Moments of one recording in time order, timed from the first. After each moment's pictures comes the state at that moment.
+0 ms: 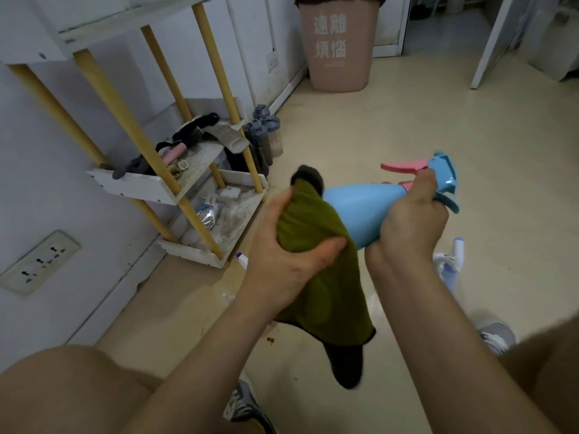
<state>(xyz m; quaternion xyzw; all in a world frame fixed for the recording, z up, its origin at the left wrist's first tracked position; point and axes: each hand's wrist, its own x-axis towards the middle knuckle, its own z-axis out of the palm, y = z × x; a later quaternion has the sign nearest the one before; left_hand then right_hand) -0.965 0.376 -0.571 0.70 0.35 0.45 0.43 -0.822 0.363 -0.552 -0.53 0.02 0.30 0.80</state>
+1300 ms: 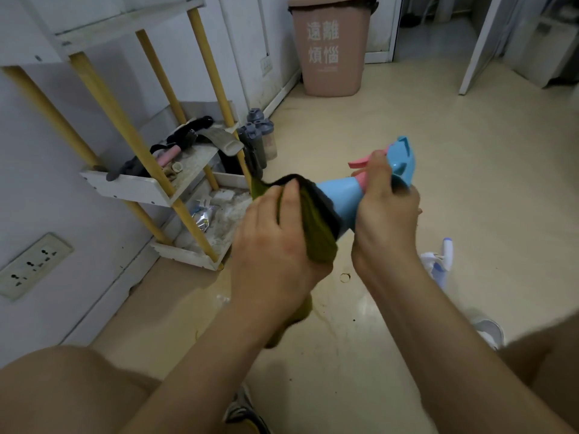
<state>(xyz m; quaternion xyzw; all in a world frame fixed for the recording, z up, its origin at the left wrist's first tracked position) -0.961 0.364 -0.563 0.85 0.45 0.29 -0.03 -0.844 0.344 -0.530 -0.57 -0.14 0.30 0.75</state>
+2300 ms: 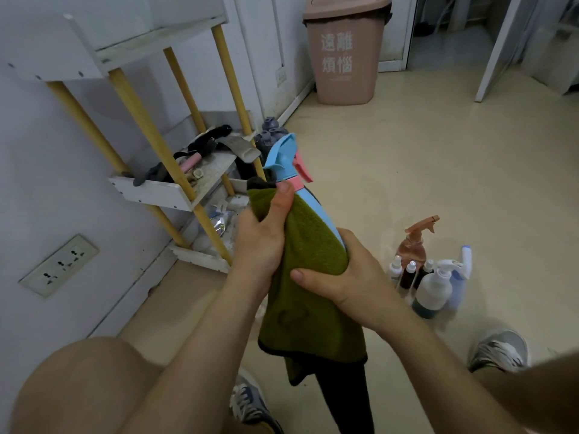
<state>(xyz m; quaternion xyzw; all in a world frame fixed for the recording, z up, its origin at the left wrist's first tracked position) -0.979 0.392 -0.543 0.54 0.45 0.47 0.54 -0.860 0.316 -0.591 -0.59 -0.46 0.45 0.49</state>
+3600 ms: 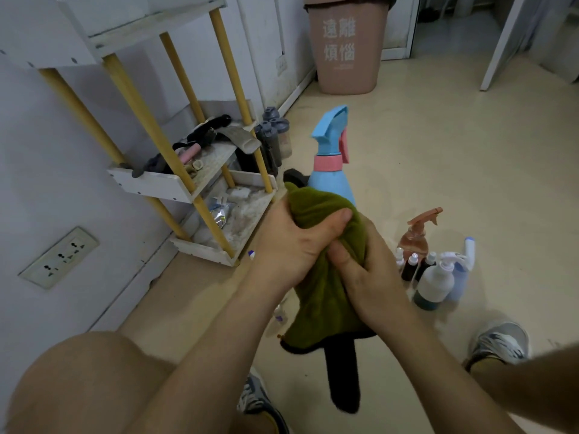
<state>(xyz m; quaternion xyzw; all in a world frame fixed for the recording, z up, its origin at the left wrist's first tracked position) -0.971 0.380 -0.551 0.62 0.40 0.39 0.56 -0.864 0.315 -0.604 -0.57 -0.47 0.33 0.59</state>
